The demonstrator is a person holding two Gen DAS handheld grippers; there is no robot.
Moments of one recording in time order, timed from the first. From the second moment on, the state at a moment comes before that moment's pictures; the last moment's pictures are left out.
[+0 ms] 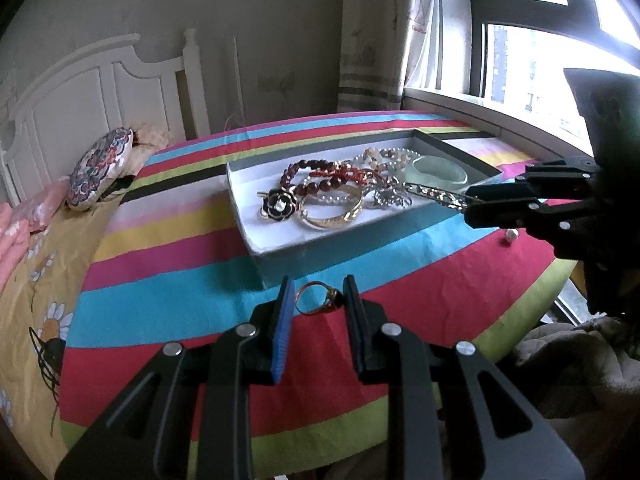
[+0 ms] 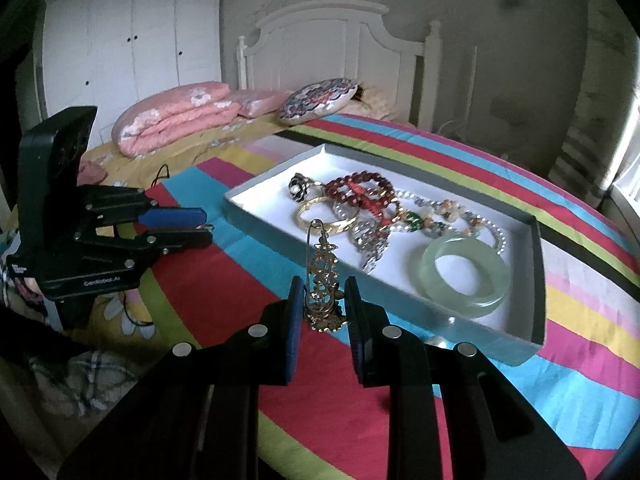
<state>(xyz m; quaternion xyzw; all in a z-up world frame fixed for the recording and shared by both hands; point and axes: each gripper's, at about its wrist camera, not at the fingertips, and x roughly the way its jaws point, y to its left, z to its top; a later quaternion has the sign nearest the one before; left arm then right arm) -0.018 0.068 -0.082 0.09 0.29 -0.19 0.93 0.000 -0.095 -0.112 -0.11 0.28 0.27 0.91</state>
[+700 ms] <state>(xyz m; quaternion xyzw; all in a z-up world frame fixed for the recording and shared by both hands) 0.053 0.025 -0.050 0.09 0.29 -0.23 0.92 0.078 -0.122 -0.096 -0.07 0.31 0.19 0.93</state>
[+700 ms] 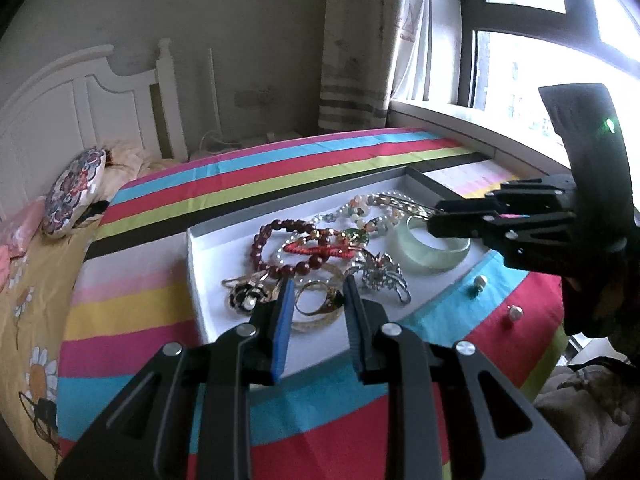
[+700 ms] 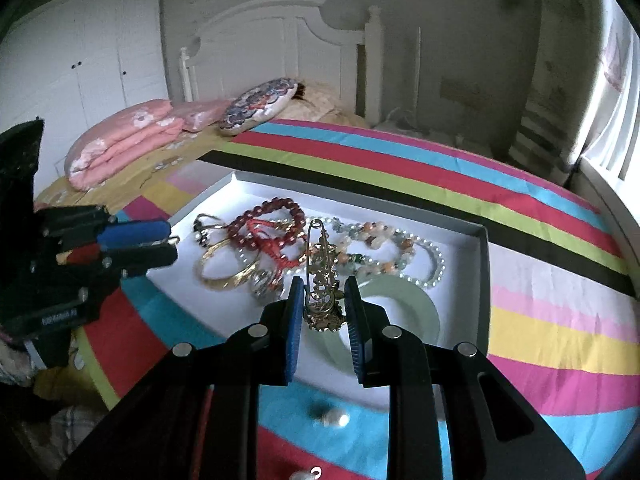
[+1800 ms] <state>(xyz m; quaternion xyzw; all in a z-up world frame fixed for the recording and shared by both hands) 0.057 0.058 -0.056 0.03 0.28 -0.12 0.95 0.047 -0.175 -0.076 0.01 0.29 0.17 0.94</state>
